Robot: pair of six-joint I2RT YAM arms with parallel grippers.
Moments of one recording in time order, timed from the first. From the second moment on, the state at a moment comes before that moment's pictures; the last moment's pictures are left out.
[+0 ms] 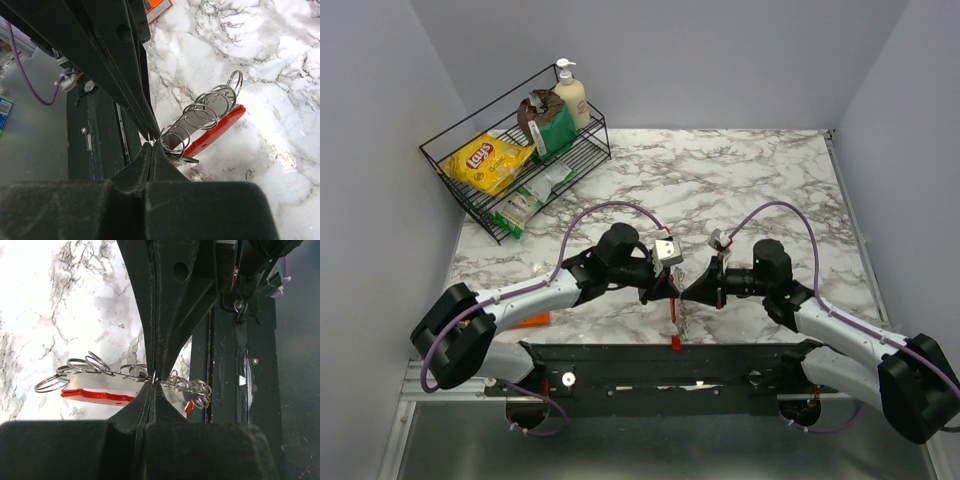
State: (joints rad) left arm -0.84 1.34 0.72 0.12 0.68 0.04; right arm 0.54 1.02 0.34 0.34 -0.84 0.23
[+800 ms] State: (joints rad) left arm -0.62 1.09 0.56 0.45 0.89 -0.25; right arm 0.54 0.83 0.21 0.60 -0.90 0.13
